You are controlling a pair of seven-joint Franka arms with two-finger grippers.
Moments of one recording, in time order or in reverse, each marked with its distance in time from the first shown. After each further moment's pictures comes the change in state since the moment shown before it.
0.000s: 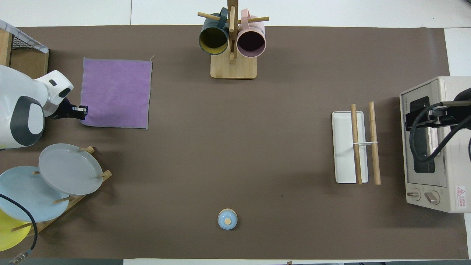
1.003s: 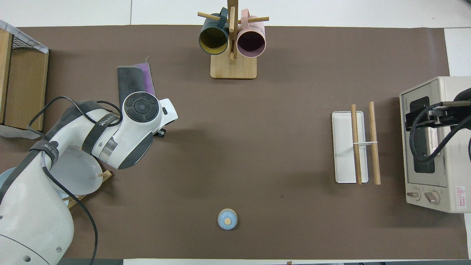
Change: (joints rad) left arm -0.427 -0.027 0.005 -0.114 0.303 -0.041 -0.376; right arm 0.000 0.000 0.000 0.000 0.000 0.000 0.000
